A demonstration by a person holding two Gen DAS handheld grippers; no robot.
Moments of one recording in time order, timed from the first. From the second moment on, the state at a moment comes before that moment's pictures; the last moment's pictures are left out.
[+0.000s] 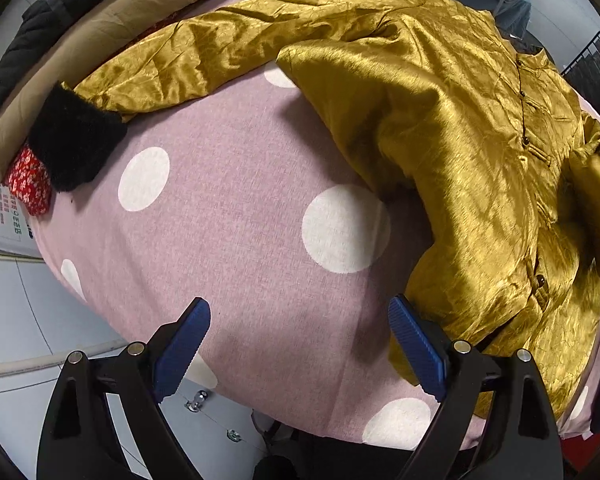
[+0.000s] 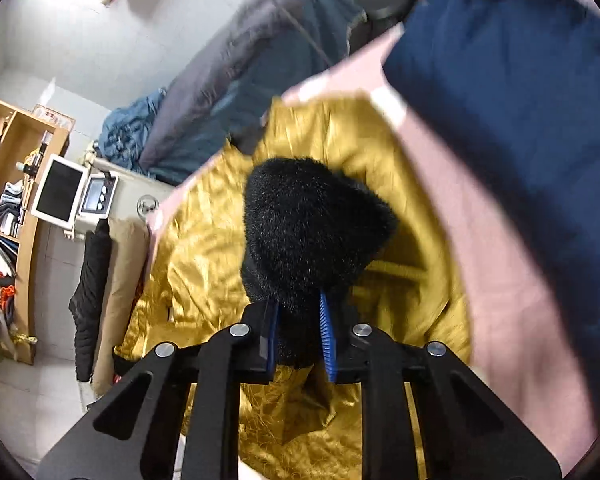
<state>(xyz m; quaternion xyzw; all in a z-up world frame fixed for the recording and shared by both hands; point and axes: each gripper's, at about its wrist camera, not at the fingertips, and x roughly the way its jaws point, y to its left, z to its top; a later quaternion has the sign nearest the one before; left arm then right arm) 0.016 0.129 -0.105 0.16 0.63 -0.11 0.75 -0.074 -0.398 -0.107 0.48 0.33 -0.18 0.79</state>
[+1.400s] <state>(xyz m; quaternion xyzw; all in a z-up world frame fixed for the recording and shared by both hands) 0.082 0.156 -0.108 0.12 0.62 -0.14 0.77 -0.130 -0.382 -0.131 0.36 0.47 -0.25 0.76</state>
